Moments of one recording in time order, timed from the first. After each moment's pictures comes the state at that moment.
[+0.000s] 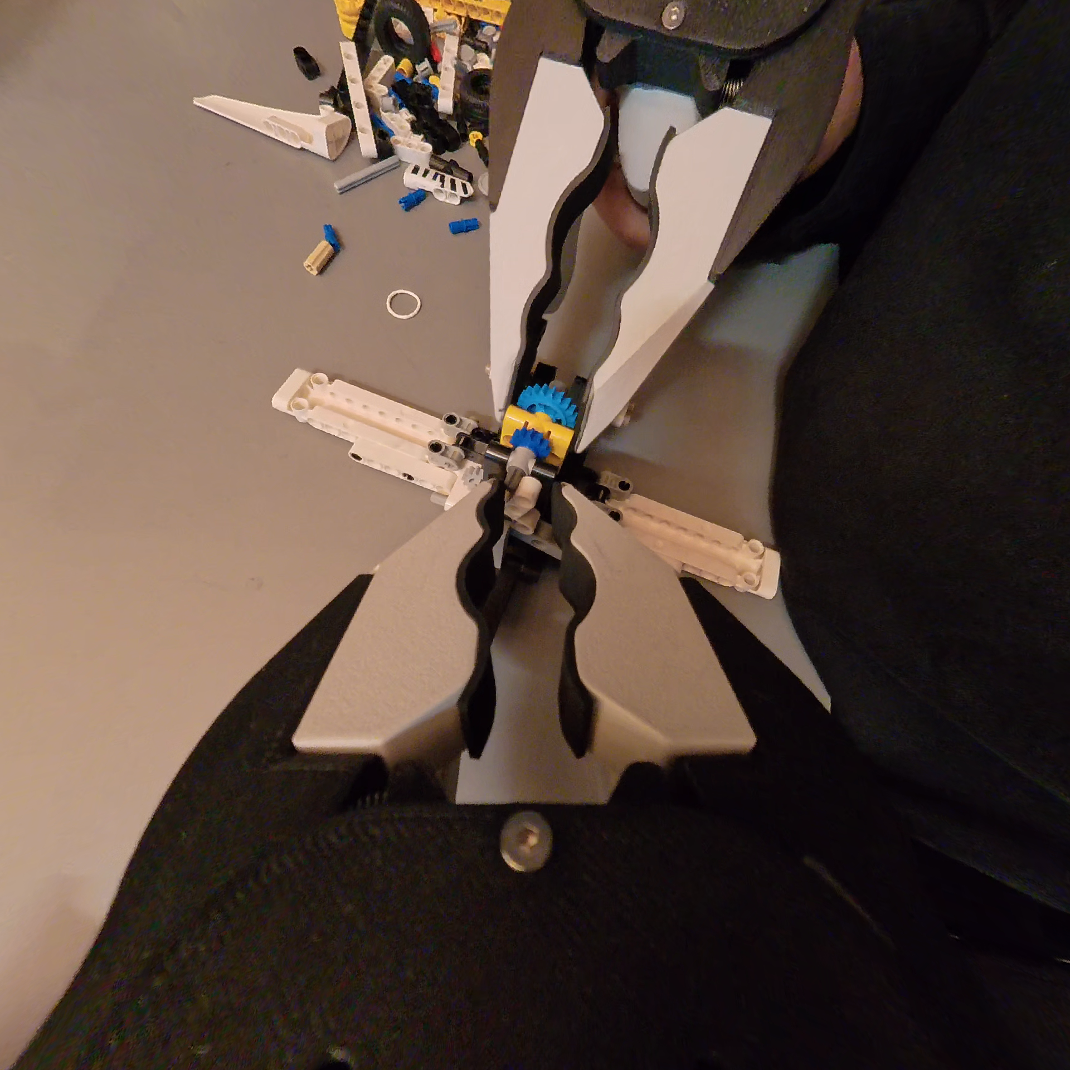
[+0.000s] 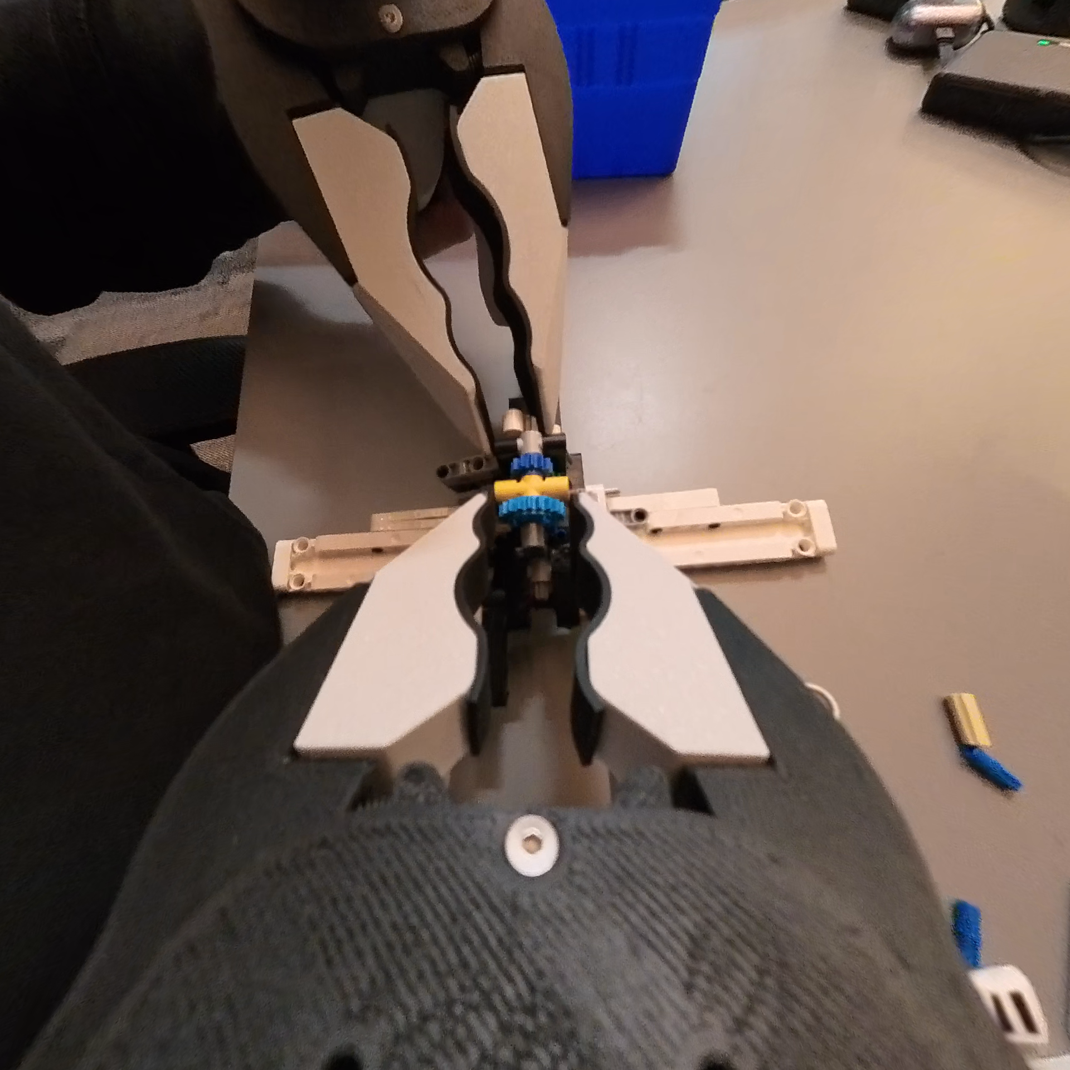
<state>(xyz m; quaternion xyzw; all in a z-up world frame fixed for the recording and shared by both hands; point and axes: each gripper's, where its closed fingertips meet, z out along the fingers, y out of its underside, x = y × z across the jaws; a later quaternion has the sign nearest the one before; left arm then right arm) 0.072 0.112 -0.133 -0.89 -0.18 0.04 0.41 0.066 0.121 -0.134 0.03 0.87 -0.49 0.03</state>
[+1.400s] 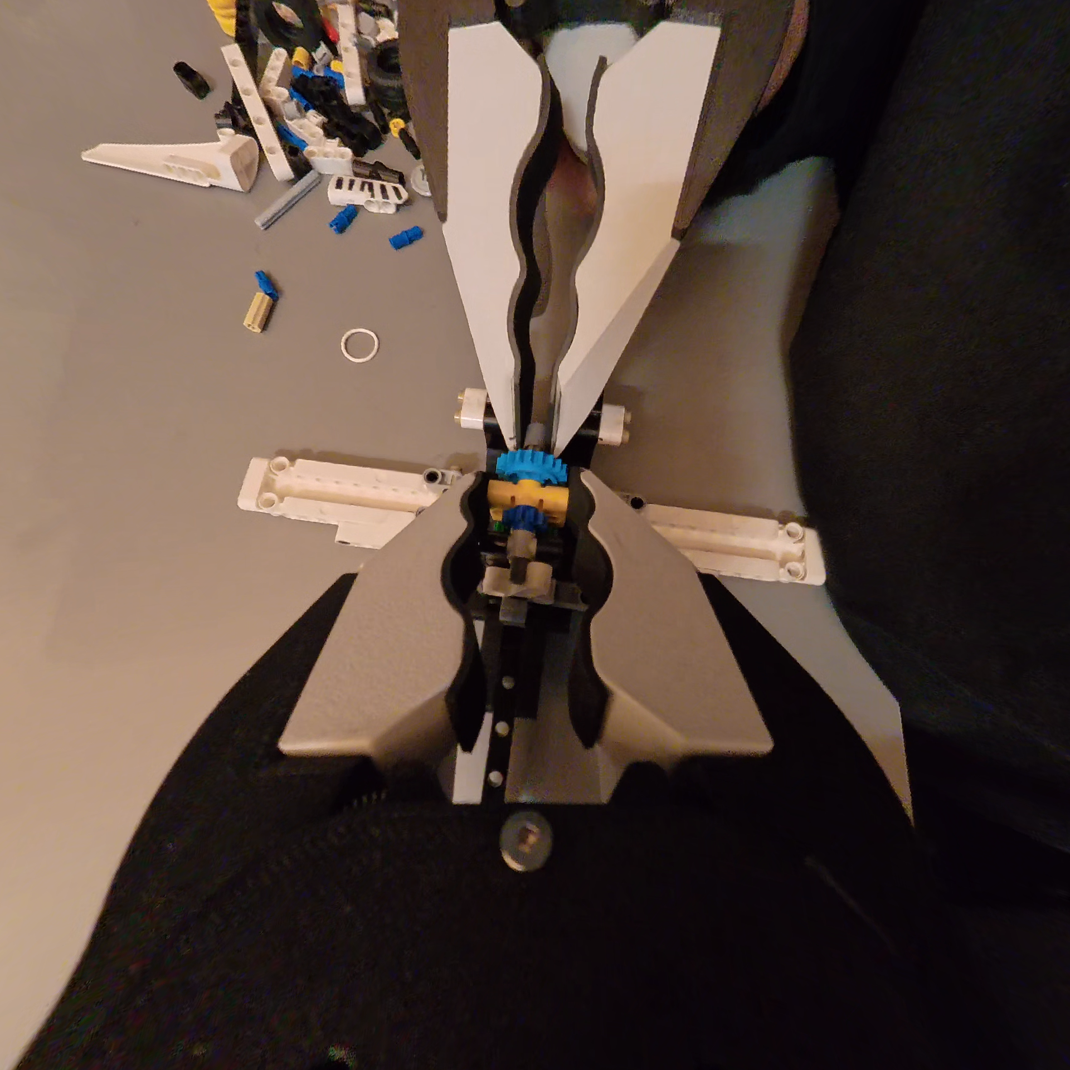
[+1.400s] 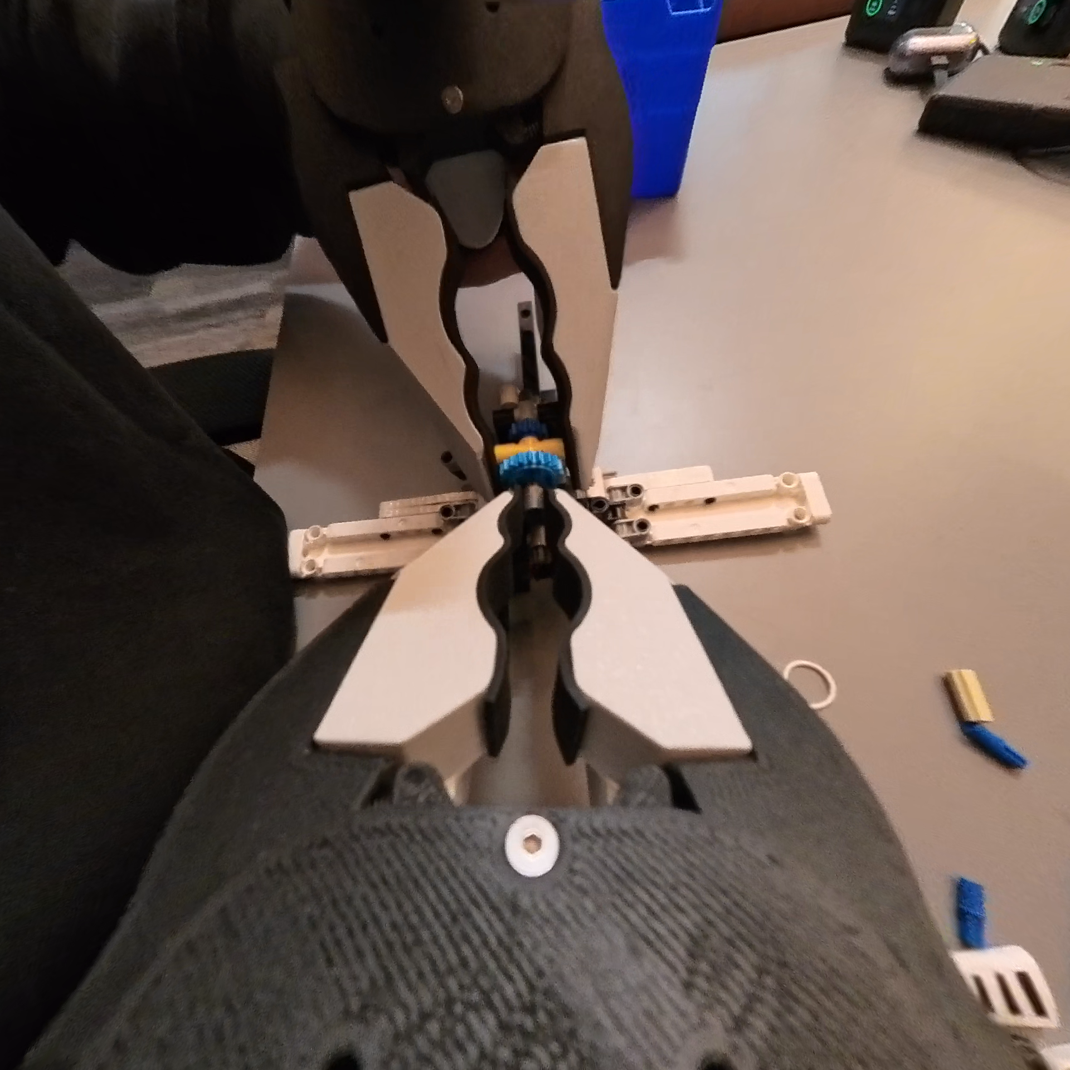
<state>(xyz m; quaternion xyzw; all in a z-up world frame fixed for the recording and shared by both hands) 0.066 0.134 -0.144 -0.92 -0.09 0.03 0.37 0.065 0.133 -0.130 0.03 0.85 -0.52 0.05</state>
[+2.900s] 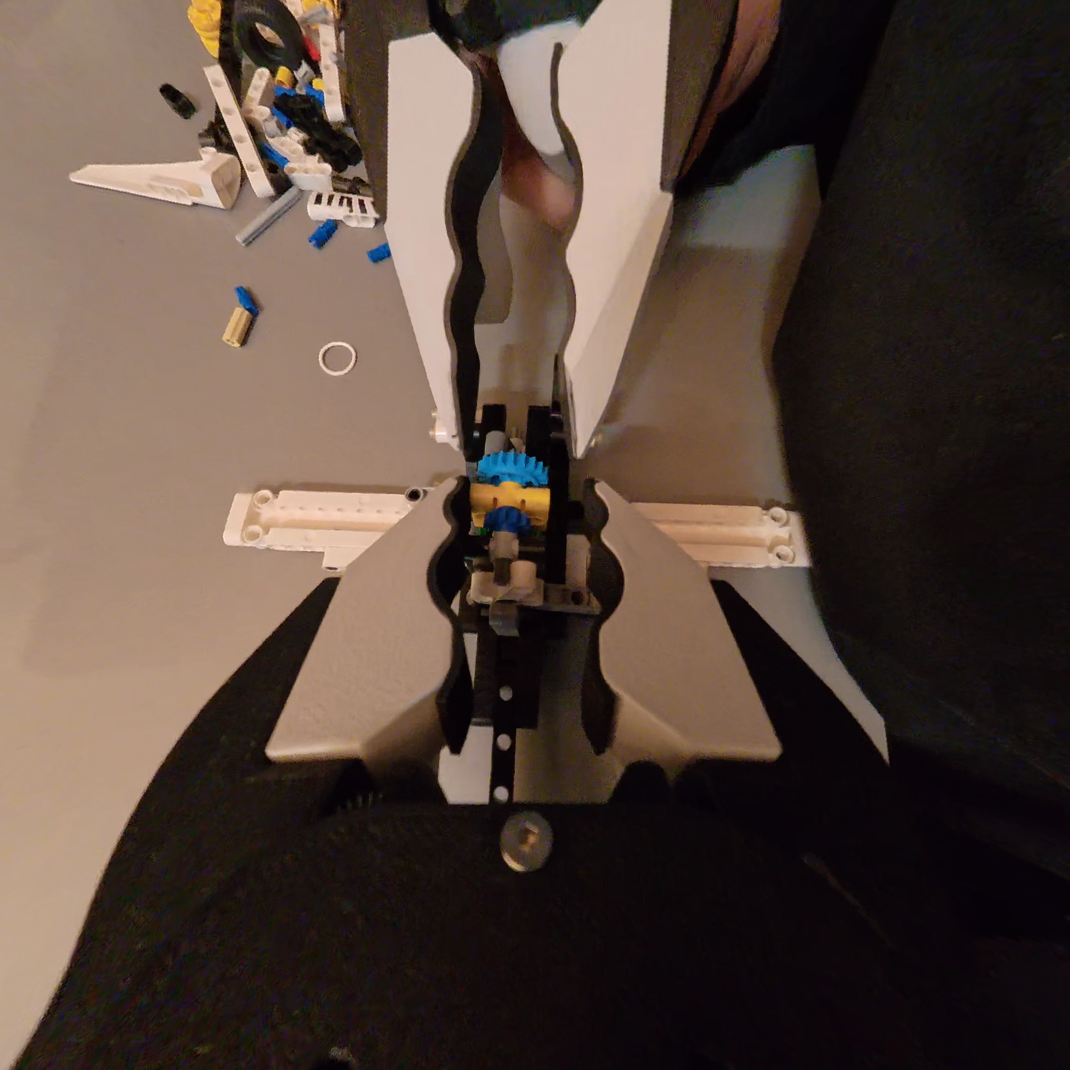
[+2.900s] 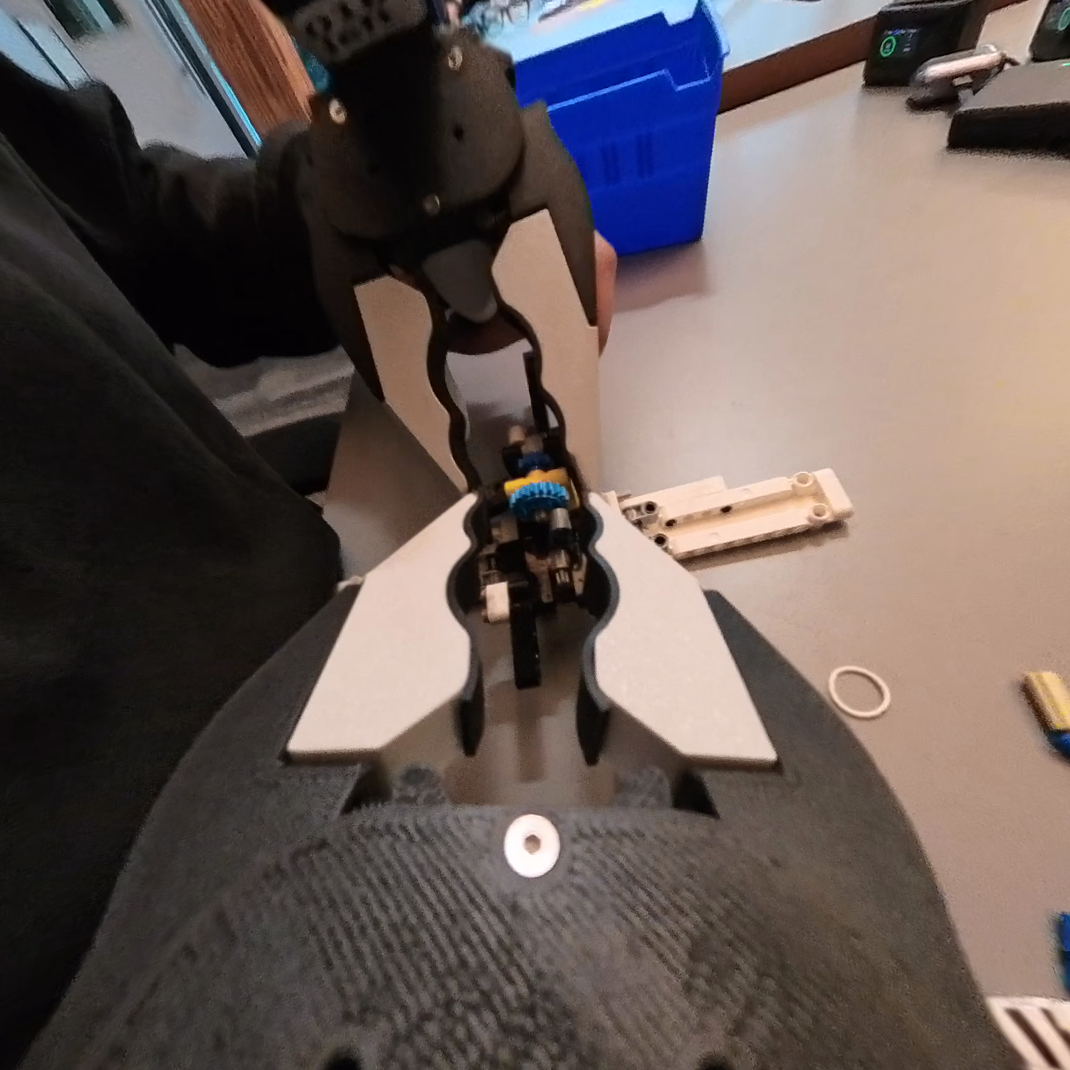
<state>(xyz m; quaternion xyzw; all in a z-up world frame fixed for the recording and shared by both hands) 0.076 0.141 -0.145 -0.92 -0.09 0.04 0.38 0.071 0.137 -0.120 0.05 0.82 -0.56 0.11</state>
